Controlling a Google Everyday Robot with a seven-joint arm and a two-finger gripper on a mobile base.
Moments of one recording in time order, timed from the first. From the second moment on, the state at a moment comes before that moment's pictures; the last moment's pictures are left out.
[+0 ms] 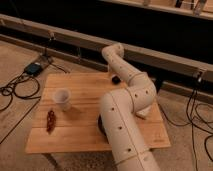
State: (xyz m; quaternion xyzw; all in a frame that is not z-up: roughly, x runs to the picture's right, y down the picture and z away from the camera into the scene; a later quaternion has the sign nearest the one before) arm 0.092 -0.070 1.042 -0.10 0.26 0.78 0.56
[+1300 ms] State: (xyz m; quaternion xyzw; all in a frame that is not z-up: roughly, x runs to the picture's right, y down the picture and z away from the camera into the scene) arm 0.103 -0.064 1.064 -0.03 0.28 0.77 0.56
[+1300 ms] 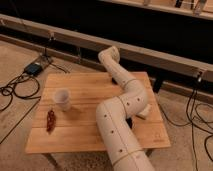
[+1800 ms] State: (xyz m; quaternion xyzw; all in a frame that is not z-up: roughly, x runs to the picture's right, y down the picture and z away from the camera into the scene) arm 0.127 -0.053 1.050 -0.03 0.32 0.77 0.55
